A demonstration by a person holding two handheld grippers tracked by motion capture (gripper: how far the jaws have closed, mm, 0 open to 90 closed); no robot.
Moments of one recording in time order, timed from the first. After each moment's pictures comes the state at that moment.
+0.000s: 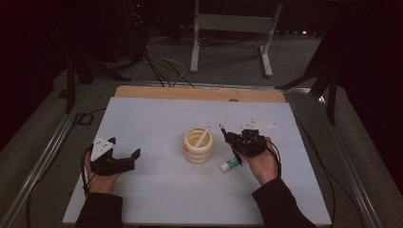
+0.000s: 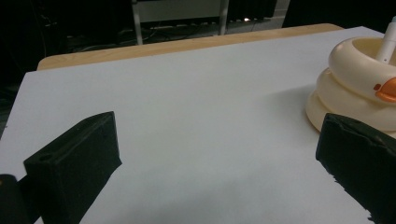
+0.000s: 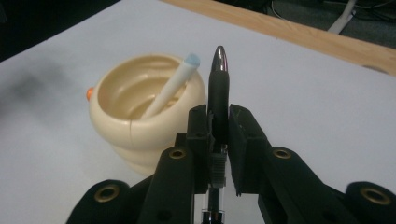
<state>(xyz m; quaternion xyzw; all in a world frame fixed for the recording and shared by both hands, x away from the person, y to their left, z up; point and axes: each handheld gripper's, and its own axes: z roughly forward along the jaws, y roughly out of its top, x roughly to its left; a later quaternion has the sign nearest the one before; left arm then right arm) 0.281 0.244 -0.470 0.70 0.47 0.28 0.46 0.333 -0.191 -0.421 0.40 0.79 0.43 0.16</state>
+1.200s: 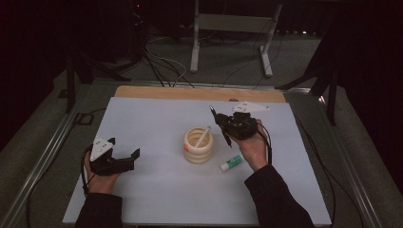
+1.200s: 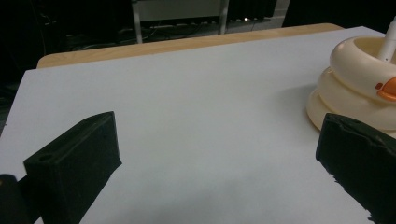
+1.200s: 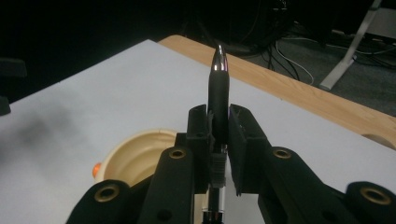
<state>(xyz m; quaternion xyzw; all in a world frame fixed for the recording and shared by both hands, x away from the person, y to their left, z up) 0.282 0.246 -0.471 0.70 0.47 0.27 0.46 0.367 -0.163 -0.391 0.37 0.77 0.48 0.18</state>
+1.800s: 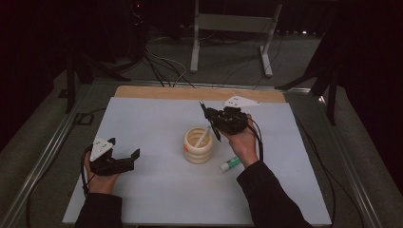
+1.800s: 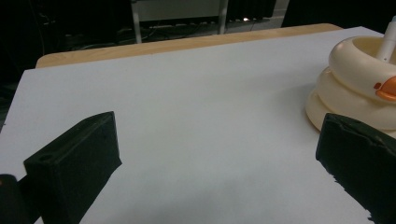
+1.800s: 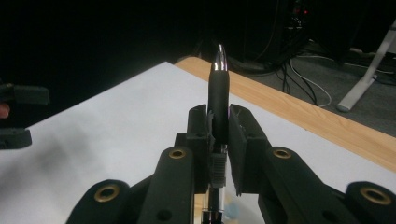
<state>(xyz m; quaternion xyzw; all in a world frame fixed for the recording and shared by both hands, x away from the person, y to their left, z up) 0.281 0.246 -0.471 0.70 0.47 0.27 0.46 0.378 -0.137 -0.384 0.35 0.76 0.52 0.17</state>
